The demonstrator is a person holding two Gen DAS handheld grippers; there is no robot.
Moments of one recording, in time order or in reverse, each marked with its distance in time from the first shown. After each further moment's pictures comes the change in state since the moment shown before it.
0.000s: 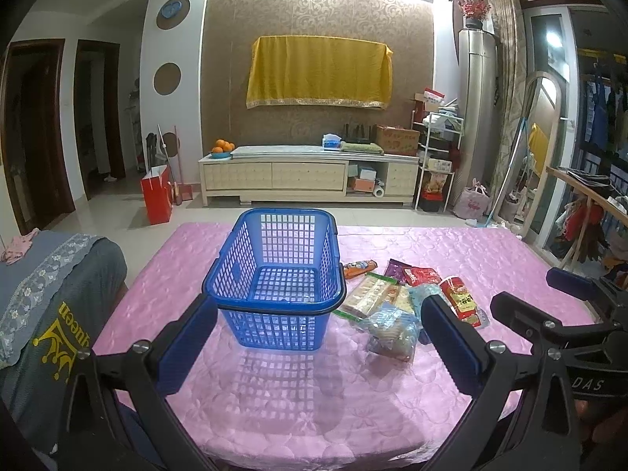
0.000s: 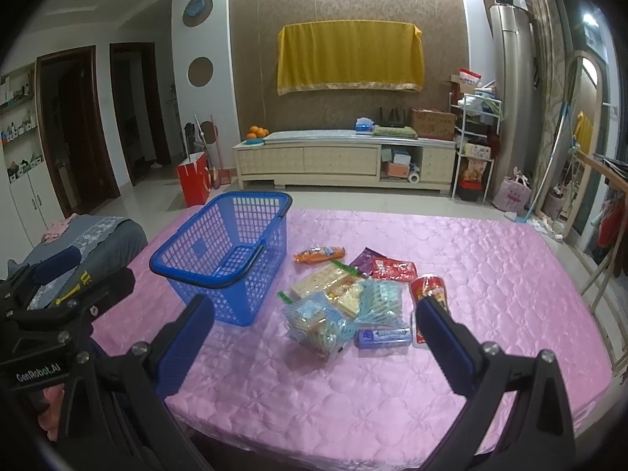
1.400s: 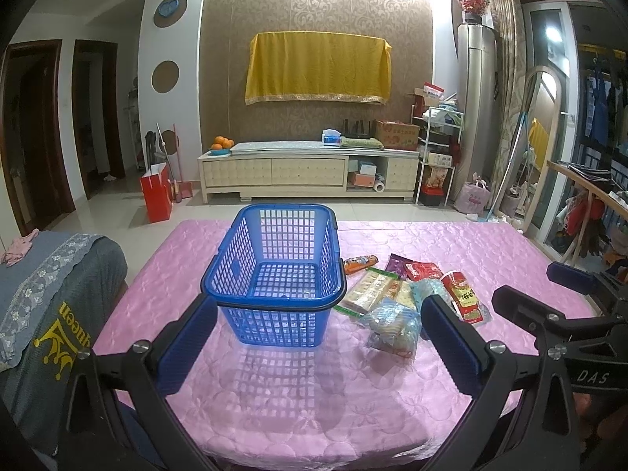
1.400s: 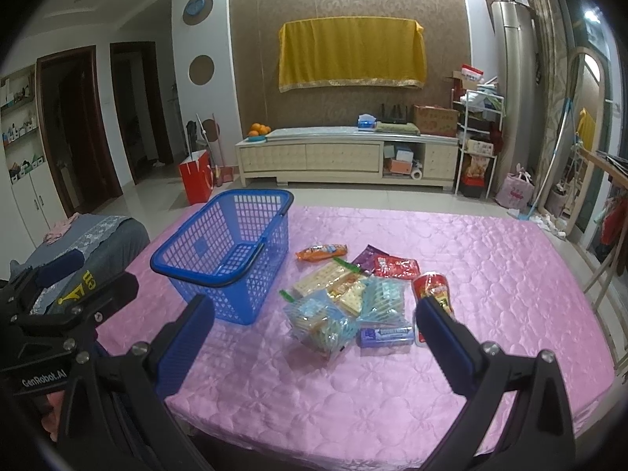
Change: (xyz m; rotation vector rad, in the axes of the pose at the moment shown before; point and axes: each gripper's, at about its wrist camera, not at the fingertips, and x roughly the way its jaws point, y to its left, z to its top) left arm 0.001 -0.002 -0.001 0.005 0.016 0.003; right arm 0.000 0.000 0.002 0.012 0.013 0.013
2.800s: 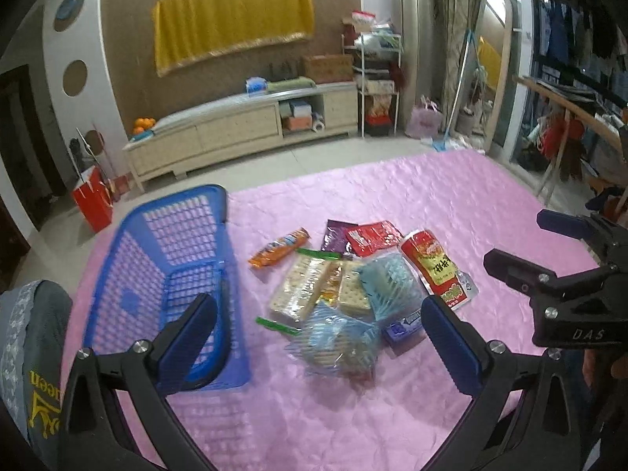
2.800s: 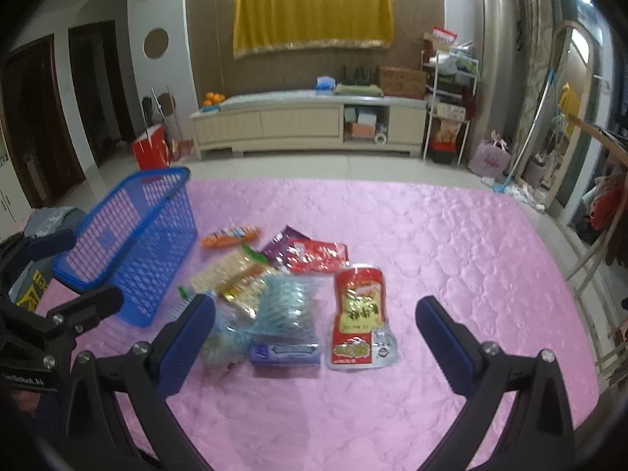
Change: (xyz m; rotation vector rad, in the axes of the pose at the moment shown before) left arm 0.142 -0.096 0.038 0.231 0.251 -0.167; right arm 0.091 -0.124 0.012 0.027 0.165 -0.105
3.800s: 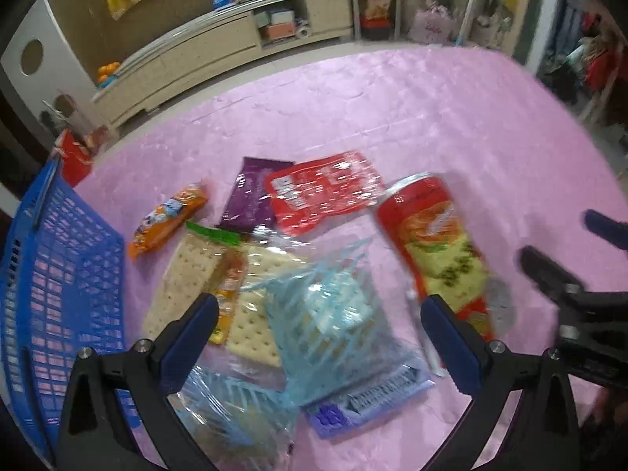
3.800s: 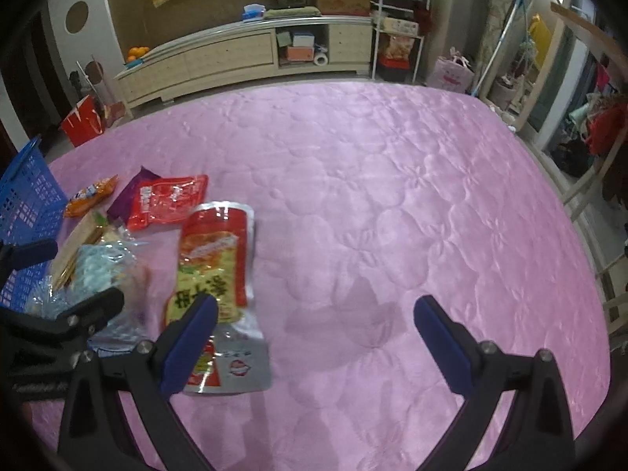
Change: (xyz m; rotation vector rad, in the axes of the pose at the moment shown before) left arm 0.196 -0.099 0.030 0.043 0.362 0.073; right arm 0.117 -0.118 -0.029 0.147 0.251 -0.126
